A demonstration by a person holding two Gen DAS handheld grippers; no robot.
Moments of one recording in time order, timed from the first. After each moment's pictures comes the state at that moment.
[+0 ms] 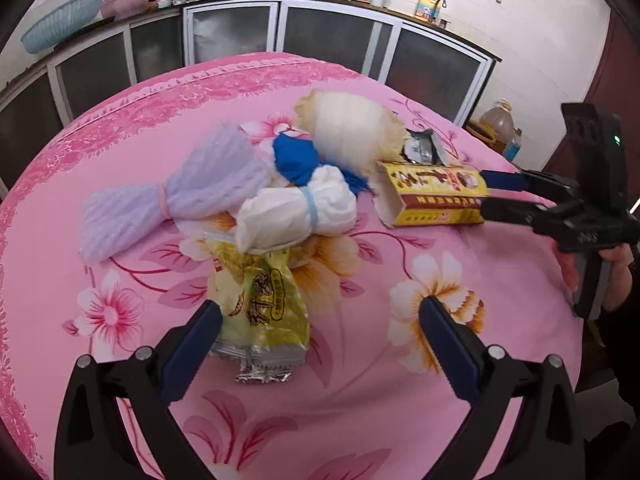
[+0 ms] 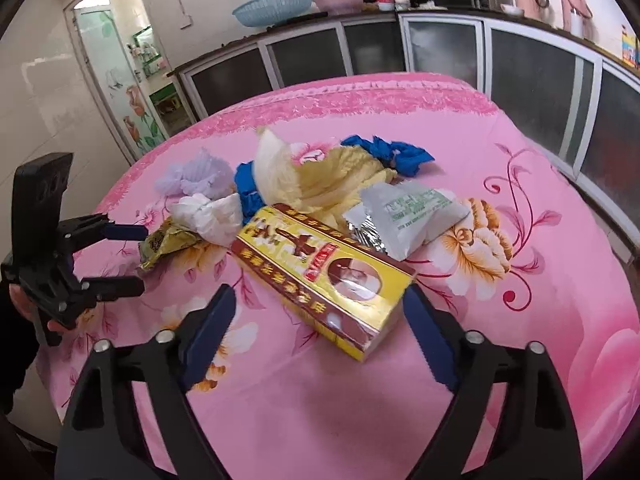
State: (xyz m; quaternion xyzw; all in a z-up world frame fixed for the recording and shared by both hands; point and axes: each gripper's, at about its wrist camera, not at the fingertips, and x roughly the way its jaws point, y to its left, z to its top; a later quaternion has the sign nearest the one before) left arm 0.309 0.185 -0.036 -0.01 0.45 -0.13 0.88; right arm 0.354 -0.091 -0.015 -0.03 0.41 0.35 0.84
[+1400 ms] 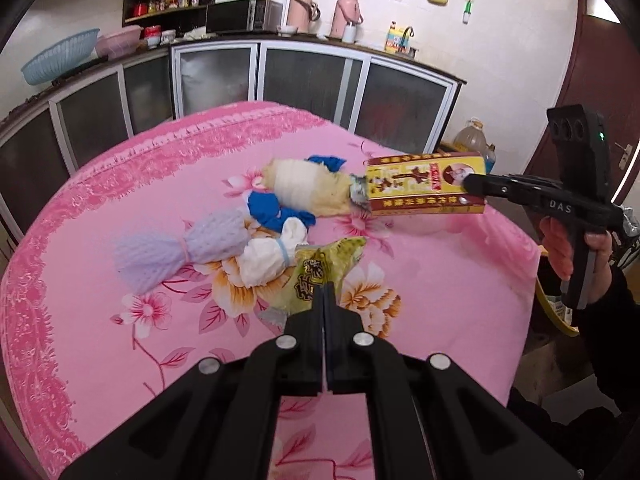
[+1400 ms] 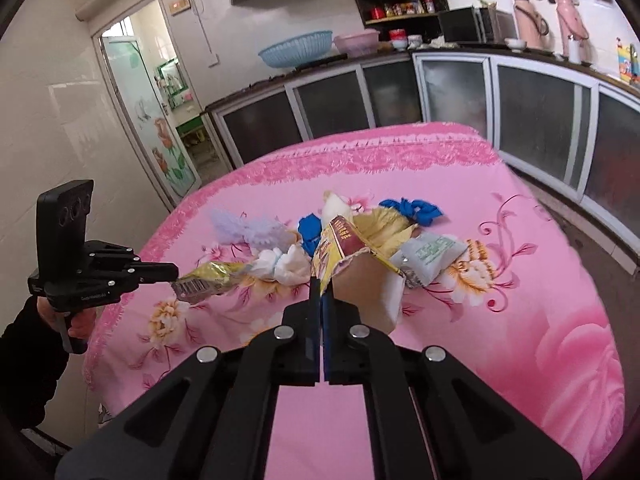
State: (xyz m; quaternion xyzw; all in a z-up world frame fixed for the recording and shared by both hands) left arm 0.232 0.184 0.046 -0.01 0.39 -0.16 0.91; right arm 0.282 -0.125 0.079 0.01 0.34 0.38 0.86
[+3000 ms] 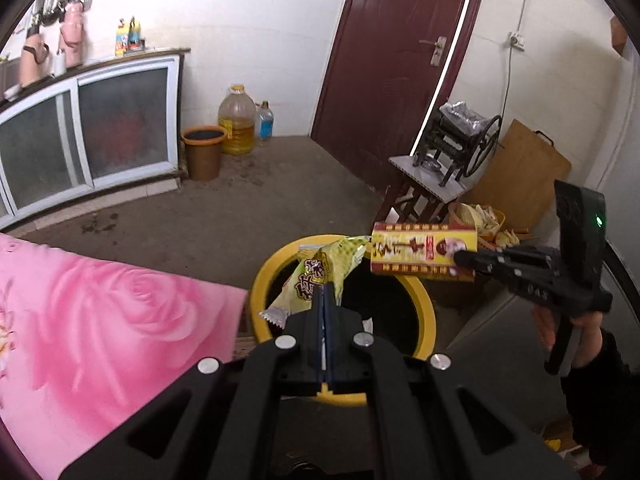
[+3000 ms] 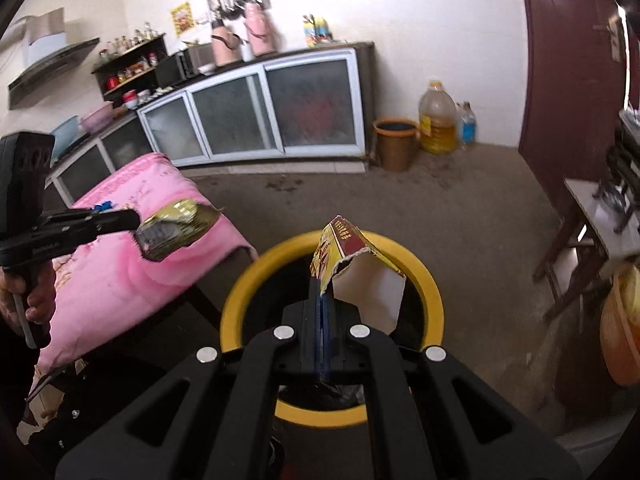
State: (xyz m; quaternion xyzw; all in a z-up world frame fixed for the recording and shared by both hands) left arm 0.215 -0.290 0.035 0.09 0.36 -0.51 0.78; right arm 0.013 -0.548 0.032 0.11 0.35 -0.08 0.93
